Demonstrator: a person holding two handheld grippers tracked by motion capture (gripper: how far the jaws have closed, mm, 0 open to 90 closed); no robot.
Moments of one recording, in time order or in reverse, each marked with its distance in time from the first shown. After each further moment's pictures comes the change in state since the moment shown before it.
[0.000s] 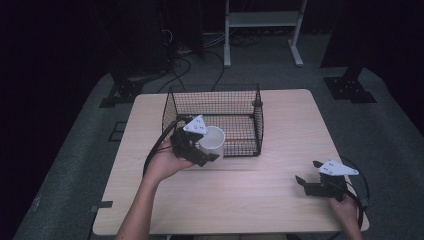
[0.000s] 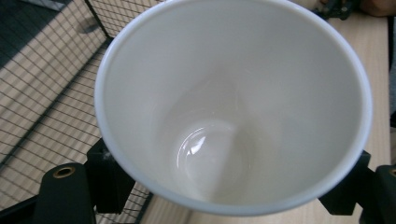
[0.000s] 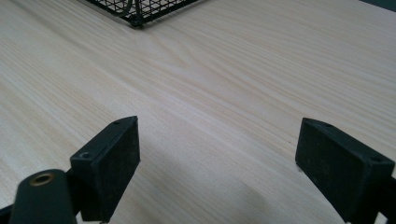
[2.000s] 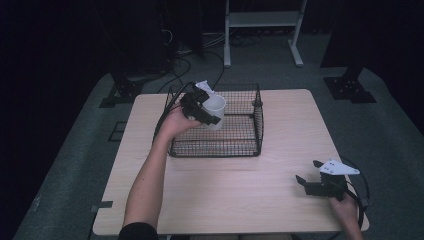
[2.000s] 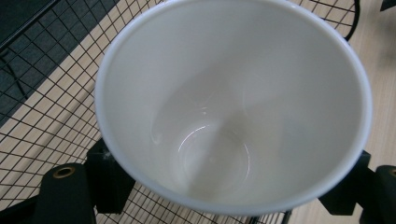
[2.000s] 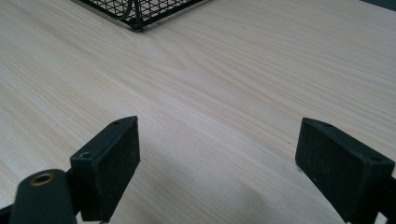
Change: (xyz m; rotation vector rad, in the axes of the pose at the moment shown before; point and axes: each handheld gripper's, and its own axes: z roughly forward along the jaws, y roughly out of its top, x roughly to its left) left arm 0.111 0.032 0.050 0.079 0.028 -0.118; right arm -0.002 0.000 0.000 -0.008 0.009 0.008
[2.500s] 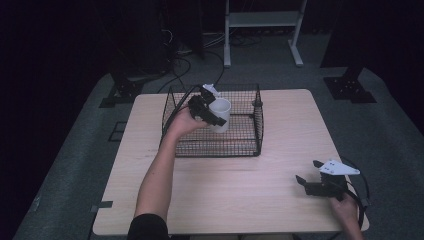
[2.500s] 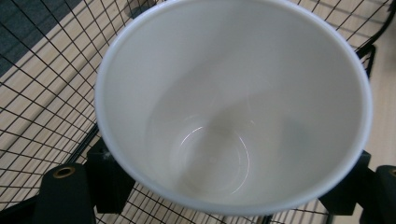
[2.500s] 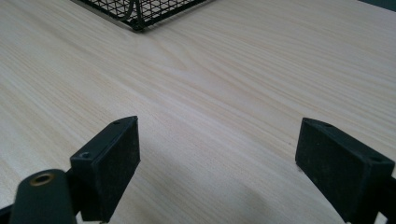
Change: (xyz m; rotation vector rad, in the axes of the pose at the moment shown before) left arm 0.011 -0.001 0.040 0.032 -0.065 -0.036; right arm 0.000 0.000 -0.001 -0.004 0.003 0.003
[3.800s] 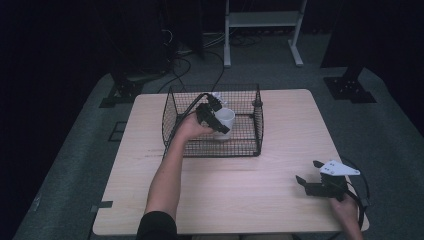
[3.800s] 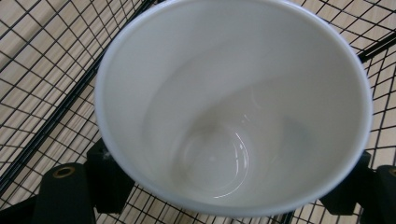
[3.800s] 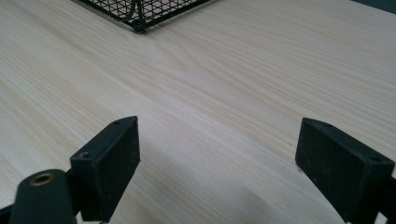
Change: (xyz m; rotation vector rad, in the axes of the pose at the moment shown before) left arm 0.005 -0.008 0.046 0.101 -0.026 -0.022; right arm 0.001 0.000 -0.001 -0.004 0.000 -0.004
